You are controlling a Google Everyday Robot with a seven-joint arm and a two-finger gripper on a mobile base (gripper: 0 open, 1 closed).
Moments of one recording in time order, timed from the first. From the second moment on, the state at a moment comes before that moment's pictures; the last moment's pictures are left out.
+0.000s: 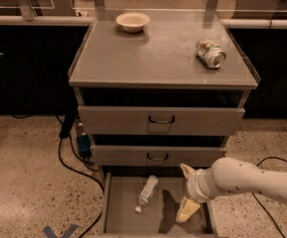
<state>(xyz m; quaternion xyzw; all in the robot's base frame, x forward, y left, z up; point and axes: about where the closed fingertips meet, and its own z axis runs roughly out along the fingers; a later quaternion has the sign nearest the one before) 0.468 -0.146 0.490 -0.63 0.73 0.09 0.24</state>
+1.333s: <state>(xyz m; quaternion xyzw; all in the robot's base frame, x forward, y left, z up) 0.490 -0.093 0.348 -0.64 0.72 0.13 0.23</state>
